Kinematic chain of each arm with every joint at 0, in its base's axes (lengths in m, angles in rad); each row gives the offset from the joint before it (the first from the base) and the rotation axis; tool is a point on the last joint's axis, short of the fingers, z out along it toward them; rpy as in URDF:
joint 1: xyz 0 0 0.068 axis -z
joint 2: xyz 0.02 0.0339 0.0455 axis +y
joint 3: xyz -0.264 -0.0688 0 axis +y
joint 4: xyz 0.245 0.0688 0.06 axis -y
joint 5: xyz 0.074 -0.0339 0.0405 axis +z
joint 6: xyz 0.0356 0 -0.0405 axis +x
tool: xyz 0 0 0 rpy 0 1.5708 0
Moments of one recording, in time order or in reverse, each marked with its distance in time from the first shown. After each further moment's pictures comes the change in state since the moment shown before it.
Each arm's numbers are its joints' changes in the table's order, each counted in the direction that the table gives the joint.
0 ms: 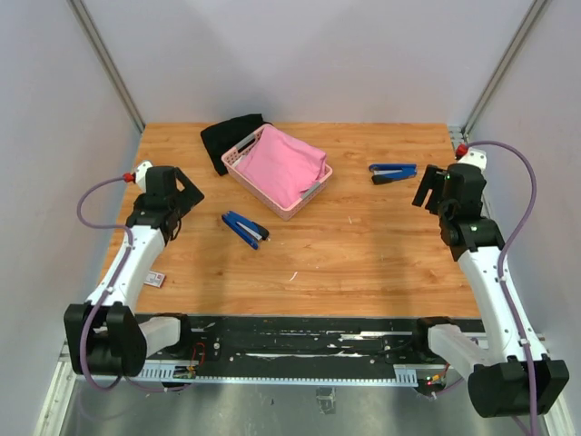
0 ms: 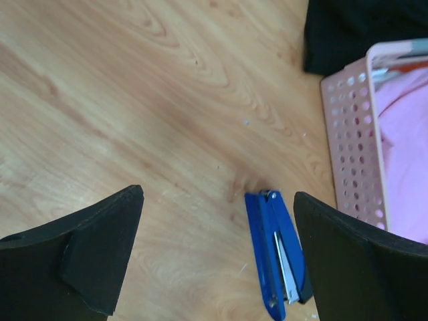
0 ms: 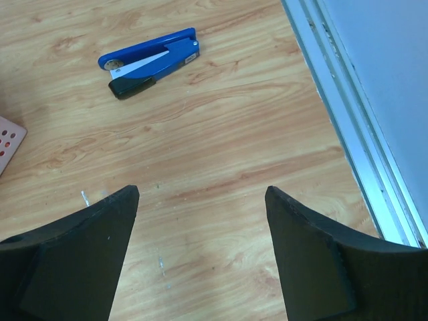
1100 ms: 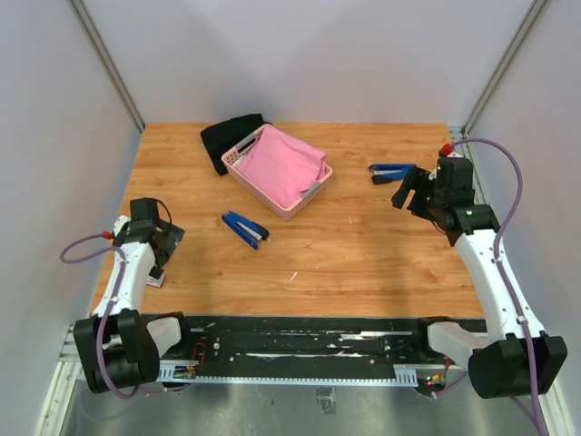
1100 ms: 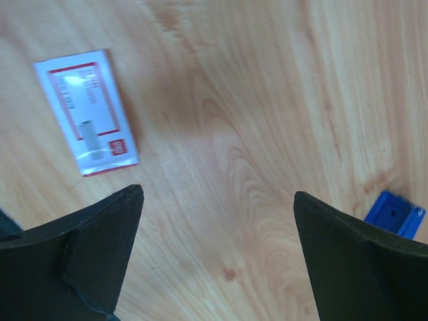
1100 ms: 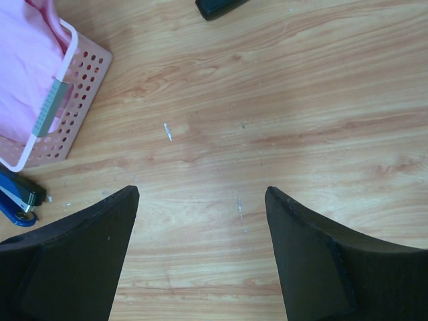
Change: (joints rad) left arm -0.226 -0.031 0.137 -0.366 -0.097 -0.245; right arm -0.021 0.116 -0.111 -0.210 0.285 0.187
